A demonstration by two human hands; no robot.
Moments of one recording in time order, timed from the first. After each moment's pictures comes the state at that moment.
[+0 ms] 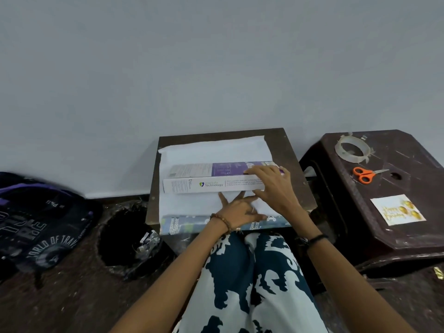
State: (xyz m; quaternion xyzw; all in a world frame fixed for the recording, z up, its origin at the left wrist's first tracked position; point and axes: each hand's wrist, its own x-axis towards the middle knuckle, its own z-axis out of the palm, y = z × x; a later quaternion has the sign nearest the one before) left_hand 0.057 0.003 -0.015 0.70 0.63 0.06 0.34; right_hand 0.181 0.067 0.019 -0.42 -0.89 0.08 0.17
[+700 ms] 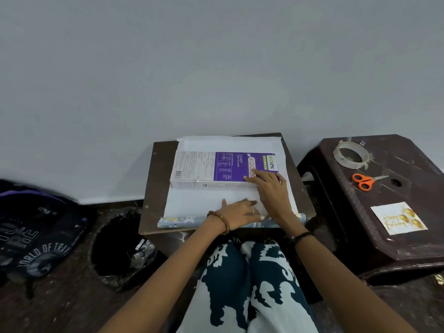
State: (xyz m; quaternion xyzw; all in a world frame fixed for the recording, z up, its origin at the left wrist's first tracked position) left_hand 0.053 0.022 0.003 0.69 0.61 0.01 0.39; right_hand 0.176 0.094 -0.023 -0.45 -0.86 0.05 0.22
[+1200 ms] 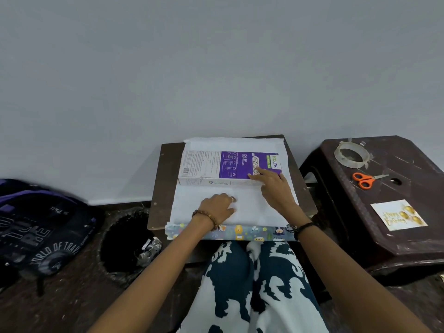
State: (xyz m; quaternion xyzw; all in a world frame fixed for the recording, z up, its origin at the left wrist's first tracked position) left_hand 0.014 0.002 0.011 0.67 0.71 -0.04 0.23; right_hand 0.176 0.098 -0.003 -0.48 -0.86 0.14 0.10
